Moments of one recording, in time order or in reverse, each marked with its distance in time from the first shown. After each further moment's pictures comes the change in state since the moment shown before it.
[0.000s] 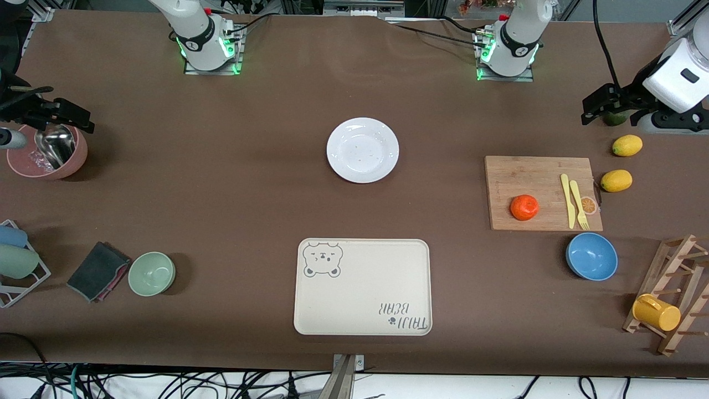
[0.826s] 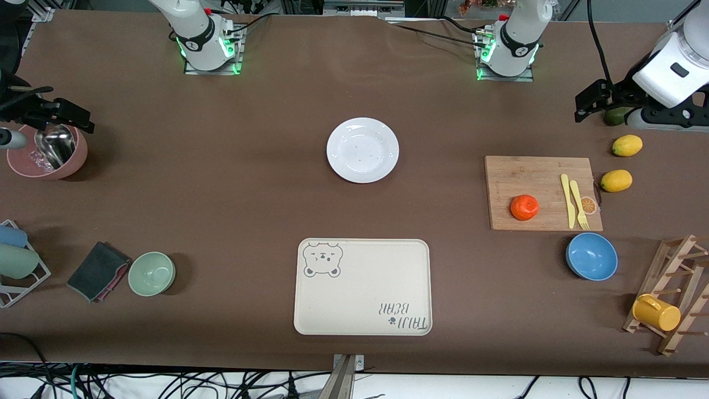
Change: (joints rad) left arm -0.001 0.000 -0.031 0.015 0.000 -0.001 -0.001; right arm 0.000 0.000 0.000 0.000 0.000 0.000 0.000
